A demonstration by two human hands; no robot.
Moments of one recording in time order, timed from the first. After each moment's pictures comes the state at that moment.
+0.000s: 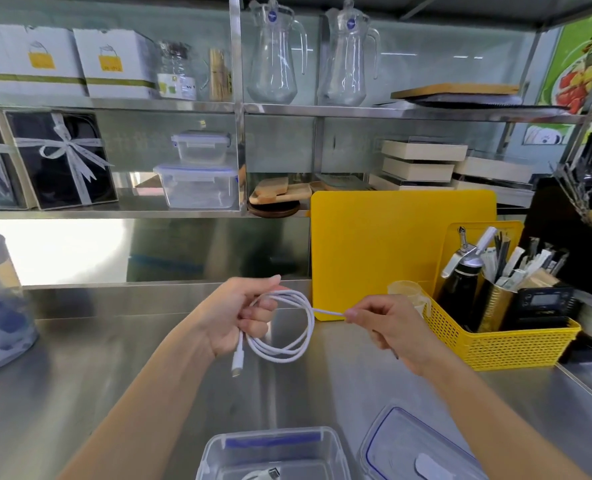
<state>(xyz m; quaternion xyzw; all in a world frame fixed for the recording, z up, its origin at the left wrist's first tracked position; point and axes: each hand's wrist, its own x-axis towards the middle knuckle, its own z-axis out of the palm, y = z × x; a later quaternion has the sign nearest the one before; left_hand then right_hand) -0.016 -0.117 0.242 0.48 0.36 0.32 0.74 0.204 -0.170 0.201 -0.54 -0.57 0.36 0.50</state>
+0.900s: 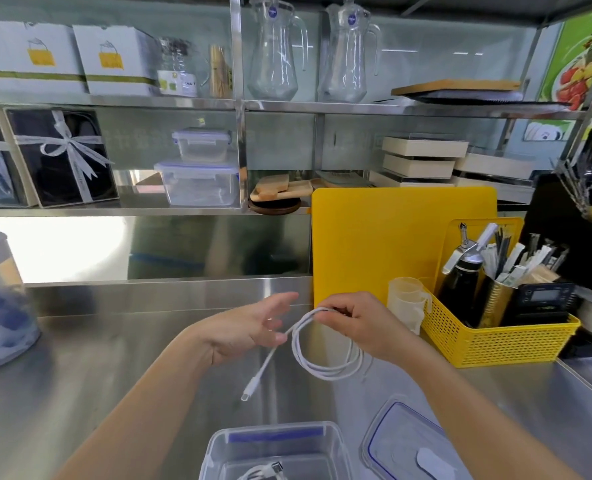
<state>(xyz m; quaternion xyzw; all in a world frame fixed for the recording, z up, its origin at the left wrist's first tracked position) -0.025 -0.101 0.206 0.75 0.36 0.11 0.55 0.170 -0.165 0.211 -0.53 -0.74 0.23 0.34</state>
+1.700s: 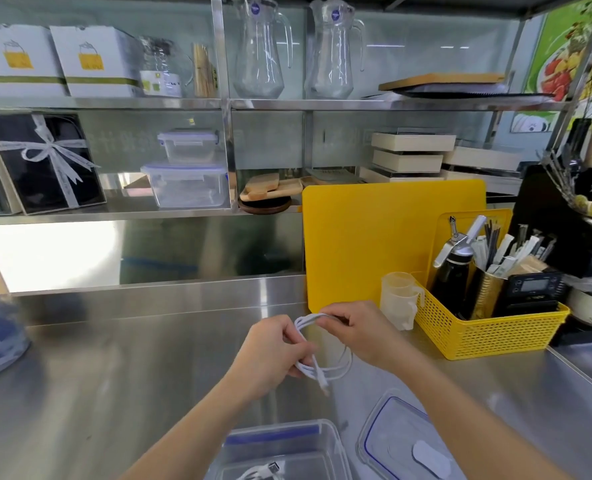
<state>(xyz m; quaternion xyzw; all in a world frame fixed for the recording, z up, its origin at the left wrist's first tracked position) 0.021 -0.142 0.182 0.71 0.46 0.31 0.44 0.184 -0.160 0.184 -0.57 -0.73 0.16 0.34</state>
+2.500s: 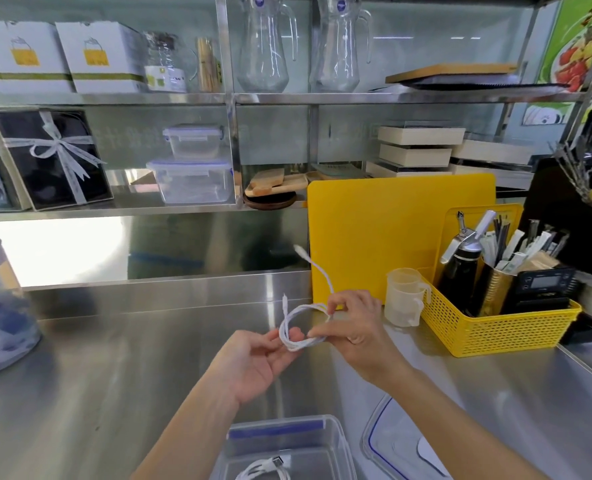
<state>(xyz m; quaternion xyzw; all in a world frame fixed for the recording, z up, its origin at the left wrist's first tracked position) -0.001 -0.122 0.160 0.21 0.33 0.38 0.84 0.181 -0.153 0.148 -0.46 -0.77 -0.08 0.43</state>
